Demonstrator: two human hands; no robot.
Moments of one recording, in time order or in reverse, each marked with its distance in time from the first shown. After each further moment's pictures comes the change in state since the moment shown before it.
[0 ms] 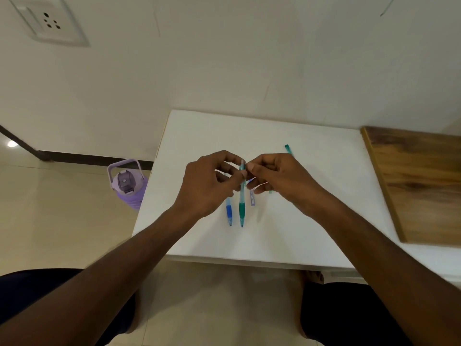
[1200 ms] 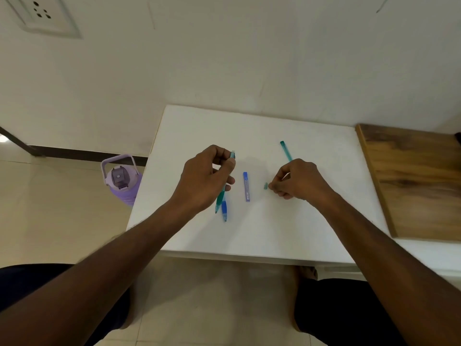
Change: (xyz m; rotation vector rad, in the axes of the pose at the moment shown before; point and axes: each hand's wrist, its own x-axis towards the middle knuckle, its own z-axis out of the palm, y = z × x) left_hand -0.001 0.006 0.002 -0.199 -0.005 -0.142; right_hand 0.013 0.051 -0.041 -0.380 0.180 0.228
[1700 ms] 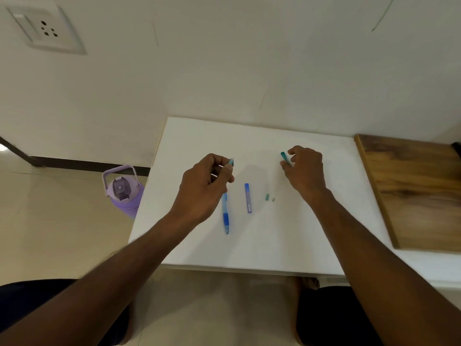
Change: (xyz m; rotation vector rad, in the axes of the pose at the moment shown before) left_hand 0.005 -0.005 -0.007 0.032 0.049 0.055; right_hand 0.057 0.005 -0.003 -0.299 0.479 -0.170
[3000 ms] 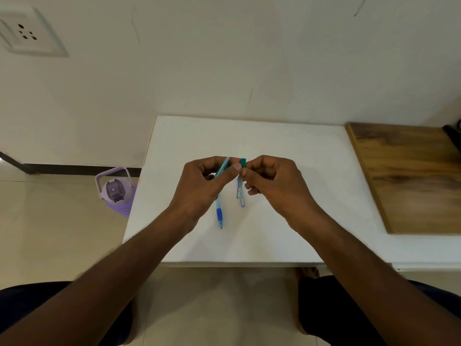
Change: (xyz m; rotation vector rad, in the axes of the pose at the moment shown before) left_hand -0.007 0.012 0.016 -0.231 -0.077 0.009; right_hand -0.102 -0.078 -0.060 0.735 -0.293 0.090
